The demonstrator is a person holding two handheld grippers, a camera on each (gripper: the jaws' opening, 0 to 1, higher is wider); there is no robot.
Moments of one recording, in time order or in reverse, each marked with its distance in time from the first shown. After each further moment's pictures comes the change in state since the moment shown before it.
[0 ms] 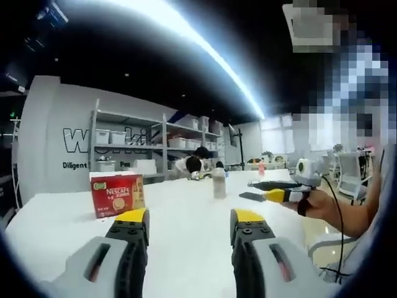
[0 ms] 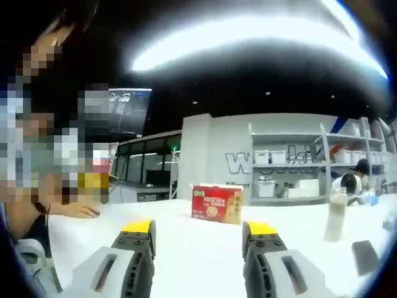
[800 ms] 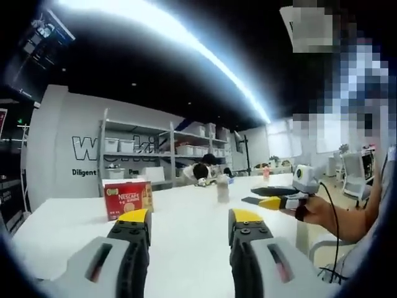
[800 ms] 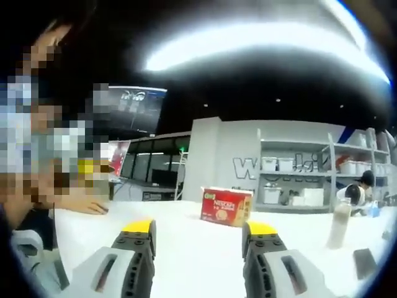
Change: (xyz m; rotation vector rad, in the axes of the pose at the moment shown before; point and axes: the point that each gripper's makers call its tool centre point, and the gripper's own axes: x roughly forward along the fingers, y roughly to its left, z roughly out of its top) left arm -0.053 -0.017 0.022 0.025 -0.052 0.058; right arm -0.013 0.037 0.006 -0.062 -0.012 0.041
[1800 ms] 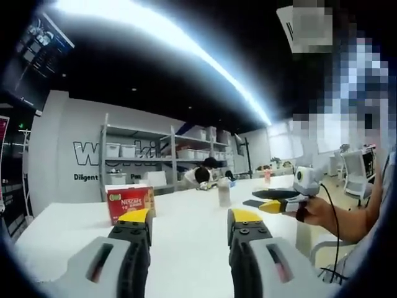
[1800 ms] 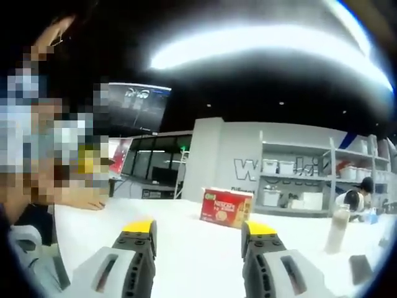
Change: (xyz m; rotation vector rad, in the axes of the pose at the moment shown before) left arm -0.007 0.002 0.011 0.018 -0.025 0.011; right arm 0.000 0.003 0.001 -0.034 0.011 0.003
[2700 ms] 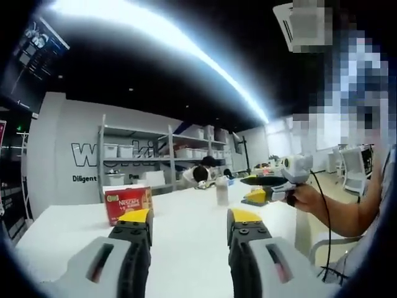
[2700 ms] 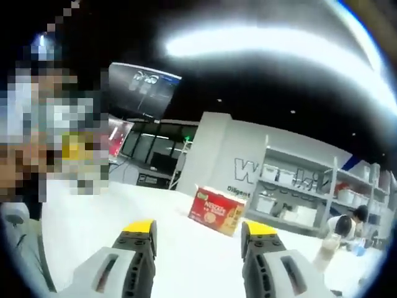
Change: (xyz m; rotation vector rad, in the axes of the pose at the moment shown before) left arm 0.004 -0.009 0.000 0.018 0.006 -0.014; right arm 0.029 -0.025 0.024 -0.179 0.061 0.020
